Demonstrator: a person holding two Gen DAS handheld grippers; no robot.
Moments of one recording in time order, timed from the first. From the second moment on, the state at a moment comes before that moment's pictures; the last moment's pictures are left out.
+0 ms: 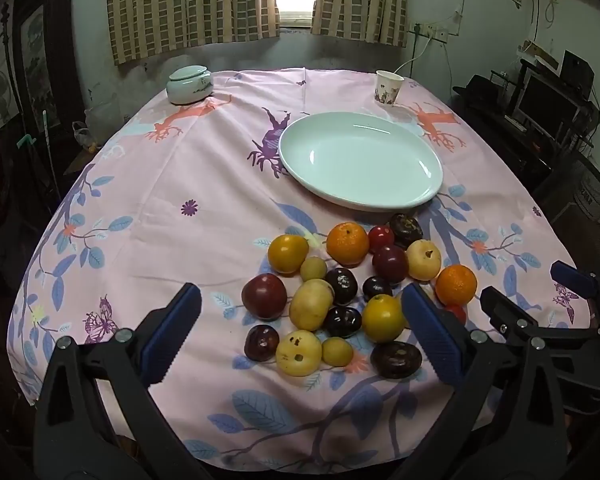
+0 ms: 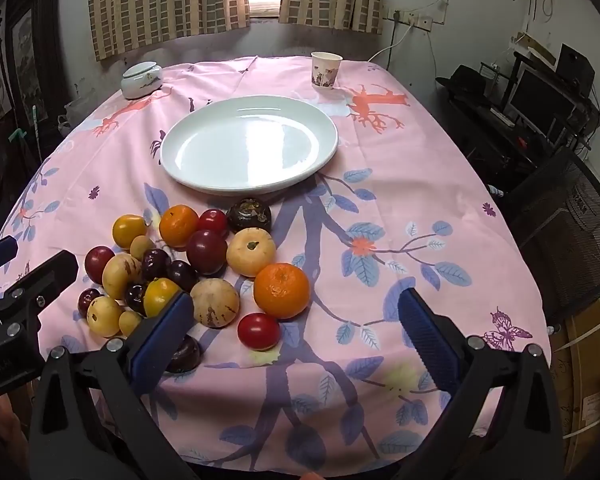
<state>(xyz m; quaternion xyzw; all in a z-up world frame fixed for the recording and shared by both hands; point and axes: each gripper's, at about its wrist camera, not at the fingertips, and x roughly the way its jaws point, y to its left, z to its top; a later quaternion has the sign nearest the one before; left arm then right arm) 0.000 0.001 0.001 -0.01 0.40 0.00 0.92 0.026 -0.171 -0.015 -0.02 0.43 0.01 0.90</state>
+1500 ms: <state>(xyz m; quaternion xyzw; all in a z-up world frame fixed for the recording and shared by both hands) -0.002 0.000 -0.002 -0.01 0.40 0.00 0.92 0.025 -0.162 -0.022 -0.03 0.44 0.03 0.90</state>
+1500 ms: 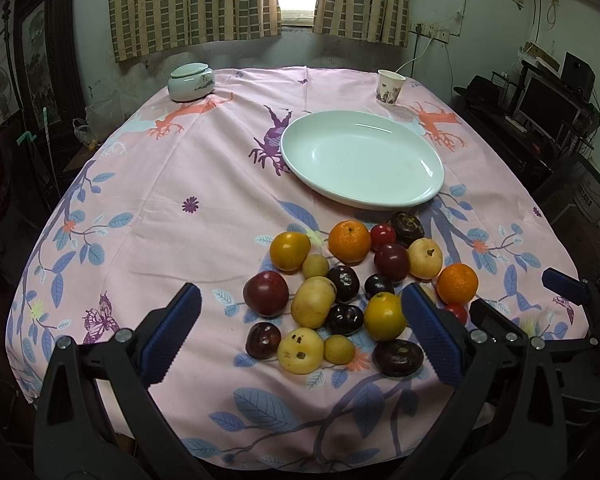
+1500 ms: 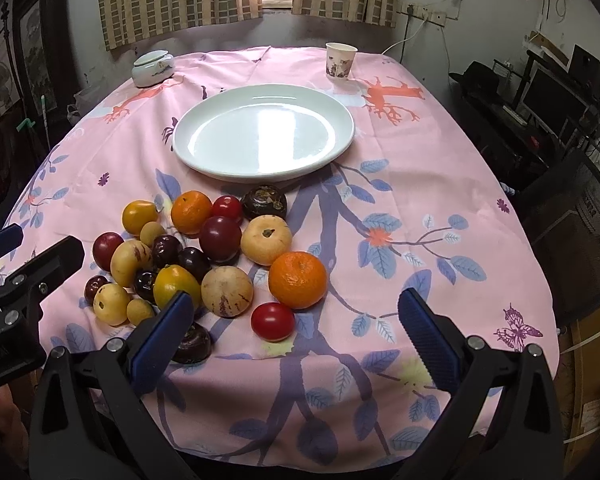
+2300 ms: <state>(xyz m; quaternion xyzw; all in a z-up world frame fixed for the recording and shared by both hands) -0.001 0.005 -0.005 -0.01 0.40 0.00 0.91 0.026 -0.160 -0.024 -0.03 0.44 0.04 0.90</state>
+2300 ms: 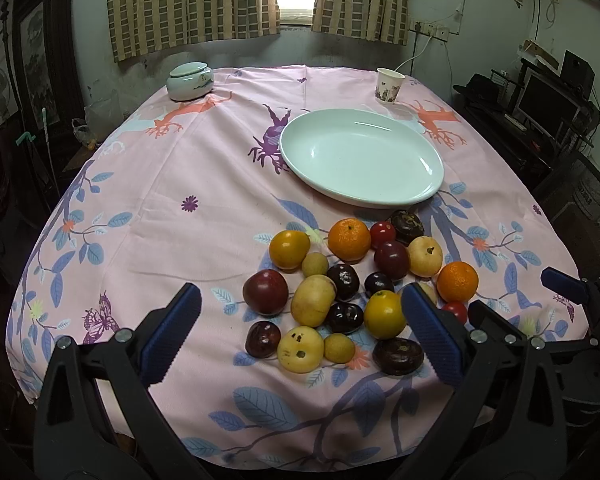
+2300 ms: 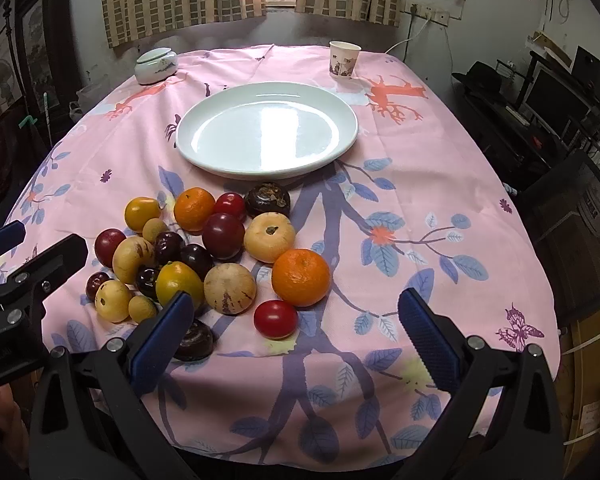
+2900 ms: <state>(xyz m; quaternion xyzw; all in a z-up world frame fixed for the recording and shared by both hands) 0.001 0.009 -0.013 -0.01 0.42 0.01 0.91 0.025 -0.173 -0.033 -0.01 0.44 0.06 0.90</state>
